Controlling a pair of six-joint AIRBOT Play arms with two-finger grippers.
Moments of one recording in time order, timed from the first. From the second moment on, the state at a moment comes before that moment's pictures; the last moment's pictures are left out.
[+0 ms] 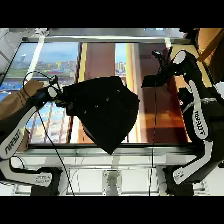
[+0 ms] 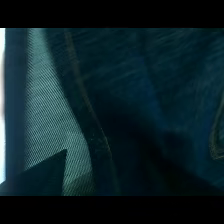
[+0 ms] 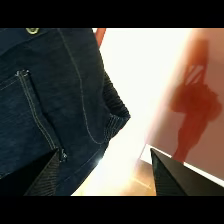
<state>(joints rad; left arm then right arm) -0.07 -1.54 1.07 1.26 -0.67 -1.78 0.04 -1.76 1.78 -1.18 1.40 1.28</state>
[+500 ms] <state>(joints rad) -0.08 -1.69 1.40 1.10 -0.61 -1.62 0.04 -1.76 1.78 -1.21 1.39 1.28</state>
